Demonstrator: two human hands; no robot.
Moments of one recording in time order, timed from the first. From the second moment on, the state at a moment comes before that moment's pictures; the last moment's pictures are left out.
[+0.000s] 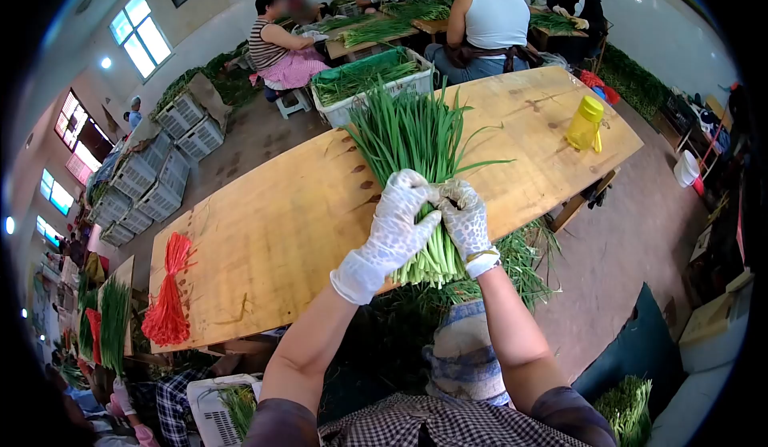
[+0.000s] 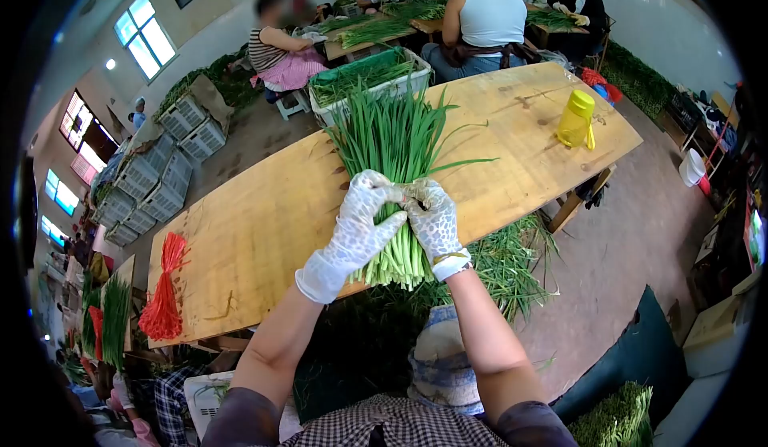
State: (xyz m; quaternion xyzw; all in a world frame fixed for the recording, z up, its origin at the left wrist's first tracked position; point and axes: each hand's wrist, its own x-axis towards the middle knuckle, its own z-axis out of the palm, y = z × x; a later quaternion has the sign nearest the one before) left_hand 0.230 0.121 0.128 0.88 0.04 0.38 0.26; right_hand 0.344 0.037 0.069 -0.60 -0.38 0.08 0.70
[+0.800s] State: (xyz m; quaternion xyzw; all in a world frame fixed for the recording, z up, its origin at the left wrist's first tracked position) left_hand 0.243 0.152 0.117 0.72 0.15 0.34 0.59; right_hand 0.353 0.031 0.082 -0.54 -0.37 0.23 0.73
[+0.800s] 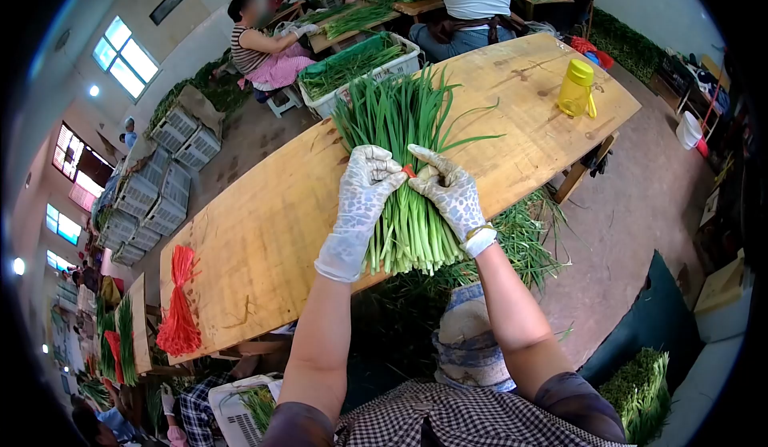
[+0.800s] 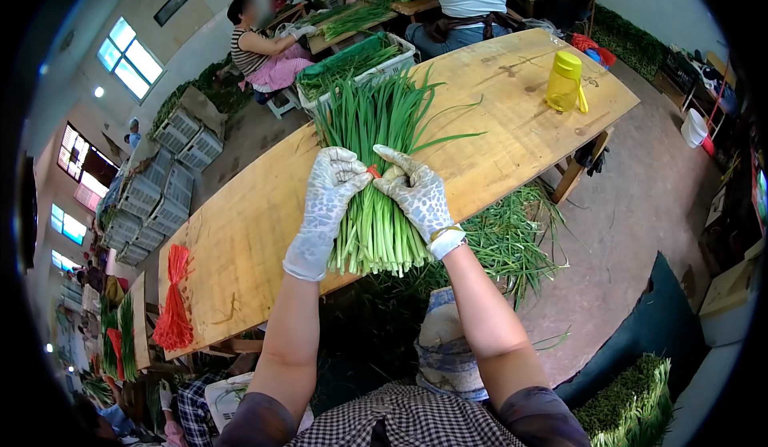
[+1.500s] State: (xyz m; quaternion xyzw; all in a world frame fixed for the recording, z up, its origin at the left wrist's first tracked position) left_hand 0.238 0.130 0.108 0.79 0.12 0.46 0.40; right_hand 0.360 0.022 0.097 -0.55 -0.40 0.27 0.68
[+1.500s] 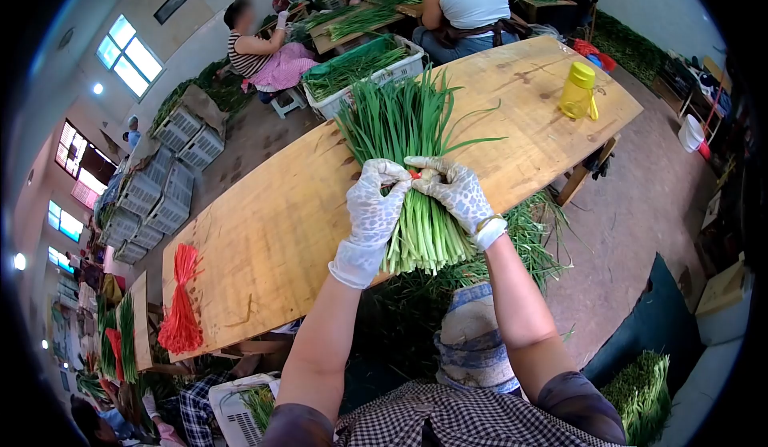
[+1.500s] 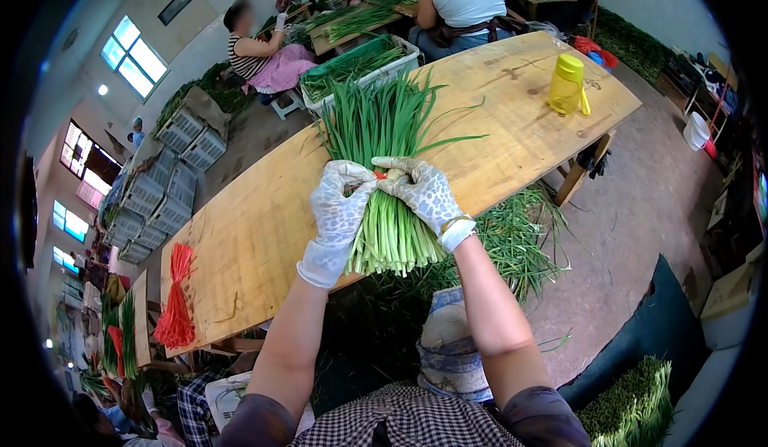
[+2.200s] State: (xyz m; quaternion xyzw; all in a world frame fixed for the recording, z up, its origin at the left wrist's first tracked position) left_hand 0.226 0.121 0.144 0.92 0.17 0.25 0.25; right_hand 0.381 0.023 0.056 -0.27 -0.11 0.35 0.89
